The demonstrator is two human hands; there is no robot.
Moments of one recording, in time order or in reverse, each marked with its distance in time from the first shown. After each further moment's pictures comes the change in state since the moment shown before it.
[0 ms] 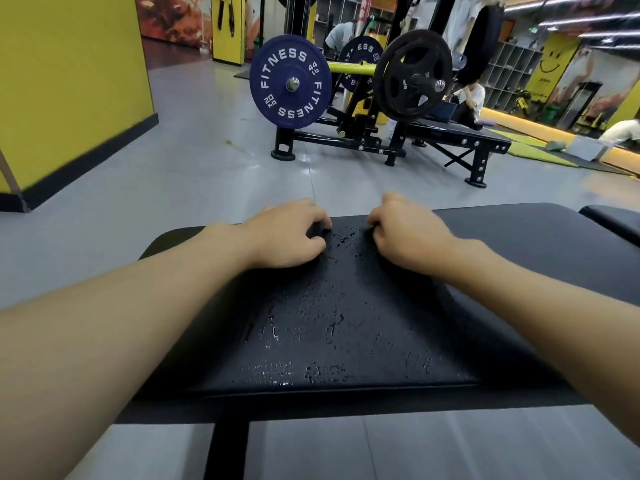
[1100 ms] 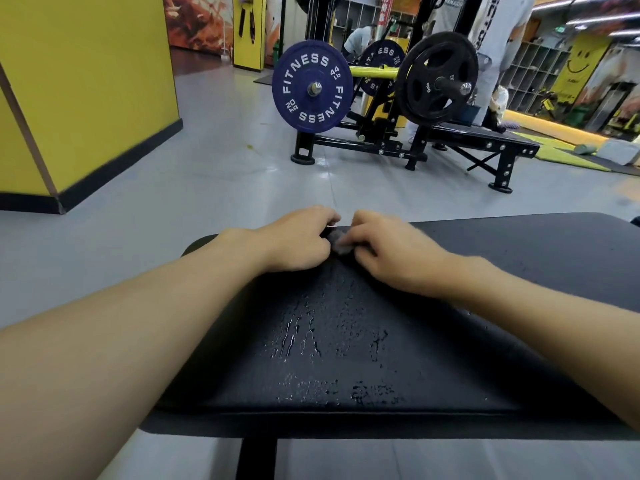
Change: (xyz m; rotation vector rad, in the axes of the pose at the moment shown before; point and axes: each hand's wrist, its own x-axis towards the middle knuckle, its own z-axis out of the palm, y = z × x) left_hand -0.003 -0.023 -0.005 -0.114 -0.003 -0.100; right_hand 0.011 -0.045 0.018 0.135 -0.033 -0.334
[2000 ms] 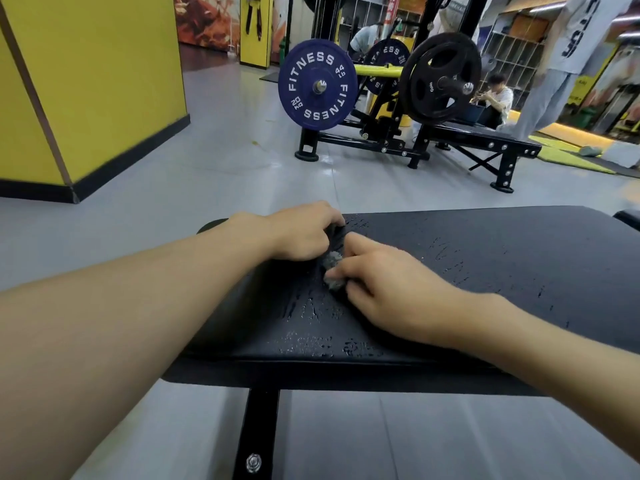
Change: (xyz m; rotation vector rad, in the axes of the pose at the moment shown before) left_hand -0.017 0.011 0.000 0.106 -0.067 0.023; right_hand -0.068 -0.063 -0.011 0.109 -0.061 -0.093
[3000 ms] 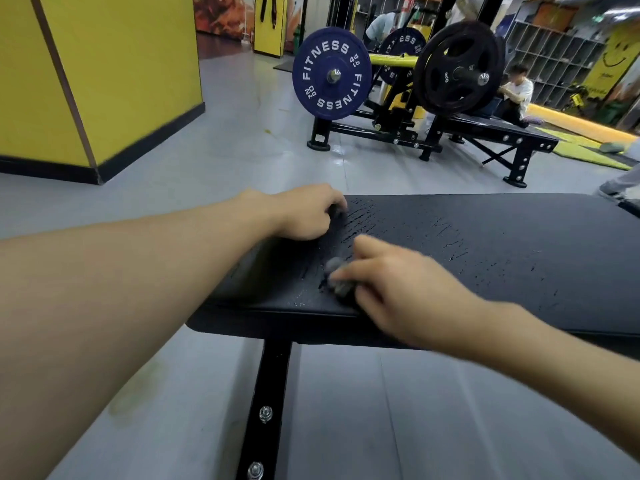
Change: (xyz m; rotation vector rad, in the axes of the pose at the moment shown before) left_hand -0.034 0.008 -0.007 0.014 0.009 -0.053; right_hand -0.039 -0.038 -0.003 -0.113 0.030 0.038
